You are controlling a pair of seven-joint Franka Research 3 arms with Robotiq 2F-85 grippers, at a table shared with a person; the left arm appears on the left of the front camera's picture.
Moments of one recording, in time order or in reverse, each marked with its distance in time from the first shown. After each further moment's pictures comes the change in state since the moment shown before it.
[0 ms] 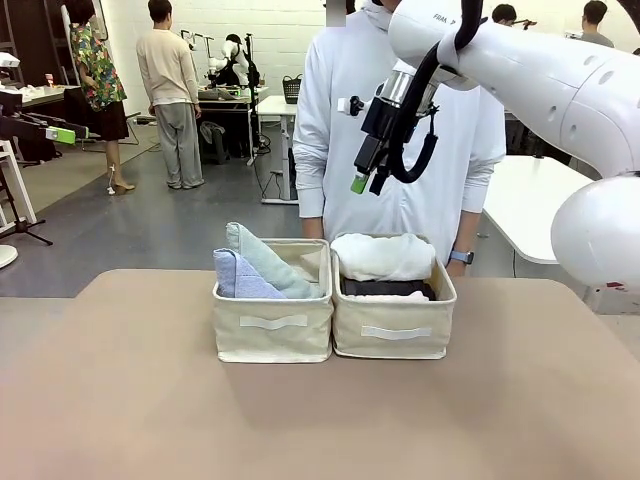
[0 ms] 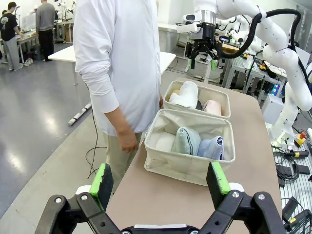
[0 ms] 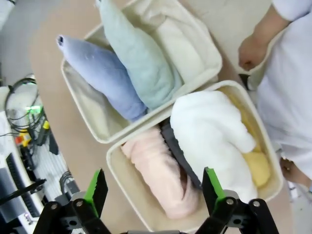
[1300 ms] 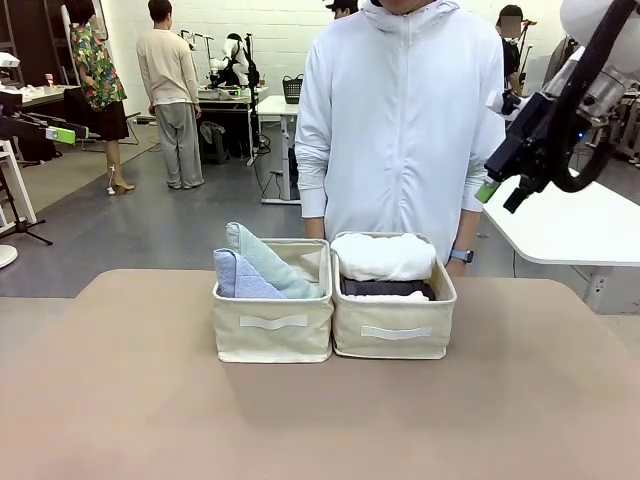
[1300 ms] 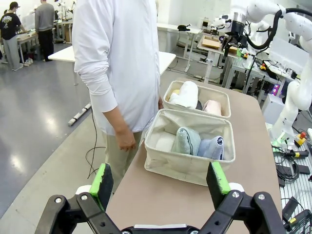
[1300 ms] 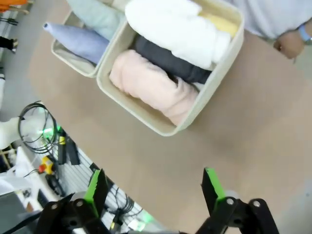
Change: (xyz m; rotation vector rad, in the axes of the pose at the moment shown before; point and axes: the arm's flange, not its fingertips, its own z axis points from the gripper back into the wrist) left arm 0.000 0.000 0.000 0.000 0.000 0.000; right arm -0.240 0.027 0.082 -0.039 -0.159 -0.420
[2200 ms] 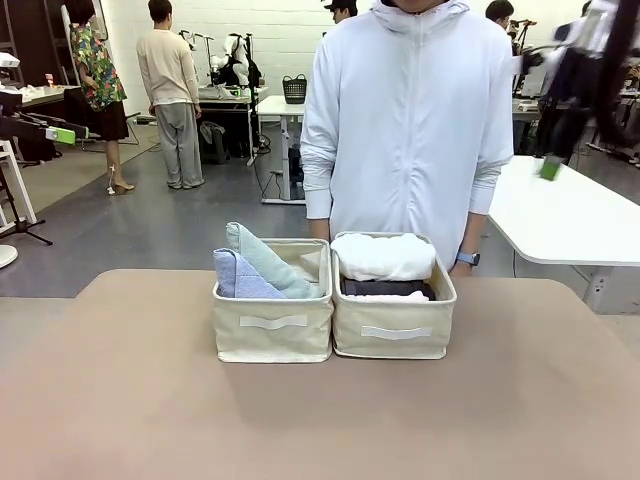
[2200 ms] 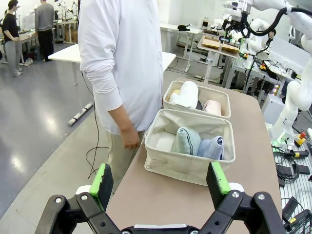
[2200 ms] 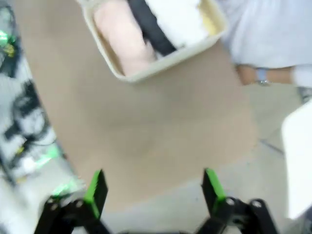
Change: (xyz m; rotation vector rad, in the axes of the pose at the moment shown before) left arm 0.000 0.000 0.000 0.000 0.000 0.000; right arm -0.032 -0.005 0.096 -0.297 0.157 0.640
